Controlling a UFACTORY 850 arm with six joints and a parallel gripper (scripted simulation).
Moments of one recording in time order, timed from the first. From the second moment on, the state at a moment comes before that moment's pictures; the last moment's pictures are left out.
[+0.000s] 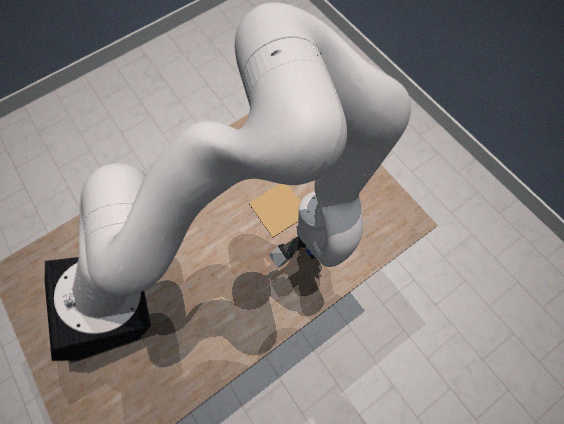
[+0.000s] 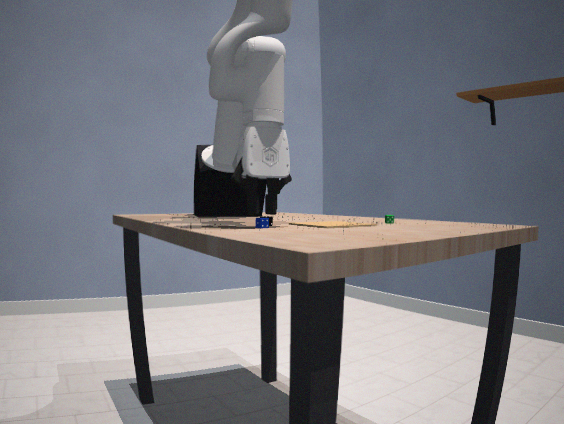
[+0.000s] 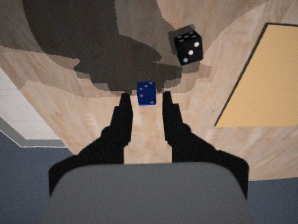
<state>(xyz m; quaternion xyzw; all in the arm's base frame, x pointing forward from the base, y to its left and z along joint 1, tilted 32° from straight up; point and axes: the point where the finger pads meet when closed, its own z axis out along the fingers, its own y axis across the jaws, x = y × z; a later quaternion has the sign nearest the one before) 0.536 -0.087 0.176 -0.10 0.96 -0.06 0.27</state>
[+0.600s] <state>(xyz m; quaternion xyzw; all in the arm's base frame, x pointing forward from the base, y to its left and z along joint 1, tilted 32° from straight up) 0.536 -0.087 0.176 -0.10 0.96 -0.06 0.27</state>
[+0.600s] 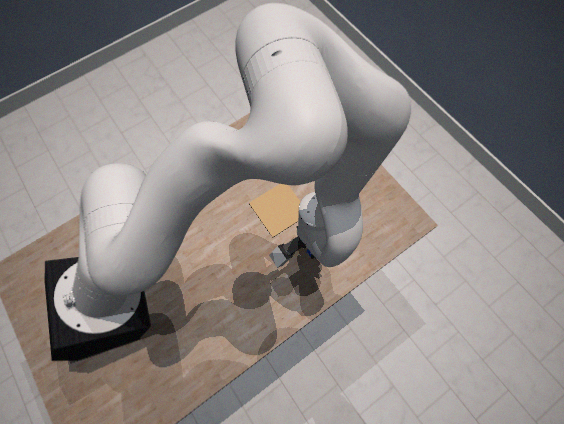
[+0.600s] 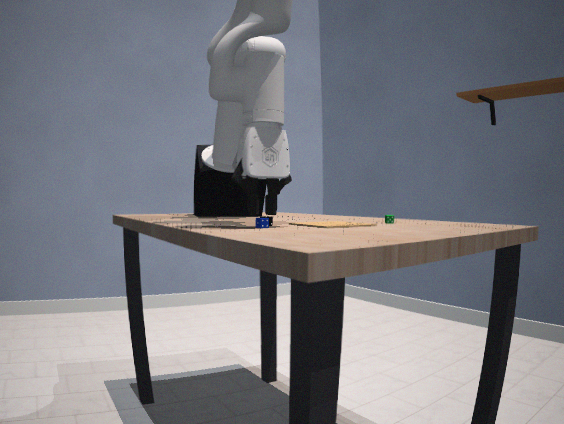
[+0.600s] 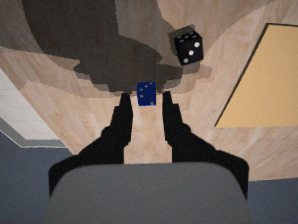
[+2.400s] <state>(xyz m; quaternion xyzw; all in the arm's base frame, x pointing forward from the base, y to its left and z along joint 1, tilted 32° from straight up) 0.548 -0.089 0.156 -0.10 0.96 -0.06 0.27</state>
